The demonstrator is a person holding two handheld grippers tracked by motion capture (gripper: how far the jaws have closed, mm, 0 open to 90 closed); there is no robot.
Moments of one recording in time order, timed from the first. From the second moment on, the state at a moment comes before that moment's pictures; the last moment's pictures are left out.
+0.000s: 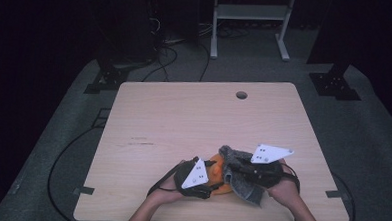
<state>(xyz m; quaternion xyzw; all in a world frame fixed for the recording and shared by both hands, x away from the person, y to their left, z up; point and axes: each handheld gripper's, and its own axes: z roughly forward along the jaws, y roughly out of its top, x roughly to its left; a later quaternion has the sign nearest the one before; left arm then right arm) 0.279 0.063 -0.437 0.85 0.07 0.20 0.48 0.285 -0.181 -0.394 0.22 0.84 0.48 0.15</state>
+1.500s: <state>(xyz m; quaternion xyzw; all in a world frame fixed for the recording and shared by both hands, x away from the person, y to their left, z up) 0.303 0.092 -0.432 0.83 0.14 0.25 0.47 0.296 -0.176 -0.427 0.29 0.82 0.46 0.18</state>
